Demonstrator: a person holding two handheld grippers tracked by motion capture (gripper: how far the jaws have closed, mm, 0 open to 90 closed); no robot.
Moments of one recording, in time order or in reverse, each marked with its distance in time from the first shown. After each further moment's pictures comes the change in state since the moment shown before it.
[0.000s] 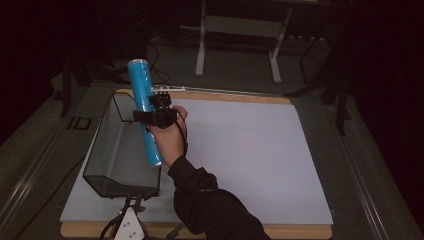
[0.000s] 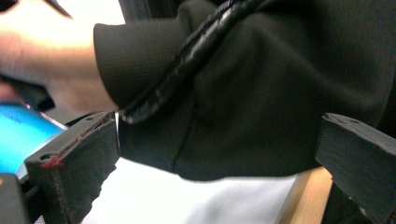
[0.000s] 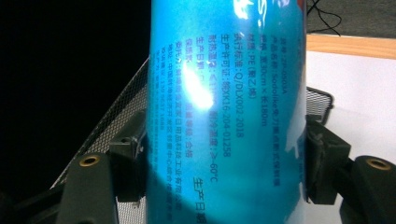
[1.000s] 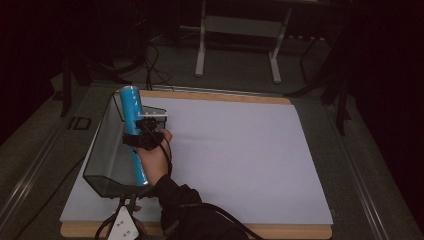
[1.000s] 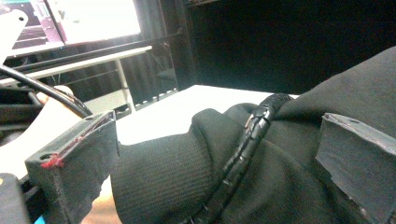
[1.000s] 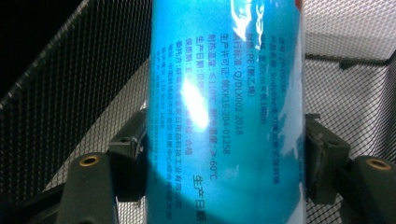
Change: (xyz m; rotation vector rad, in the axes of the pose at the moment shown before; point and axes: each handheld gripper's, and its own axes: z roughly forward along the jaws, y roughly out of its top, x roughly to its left) left arm 0.004 0.000 -0.005 -0.020 0.040 -0.025; right arm 0.015 -0.065 0.057 0.055 -0.026 0.040
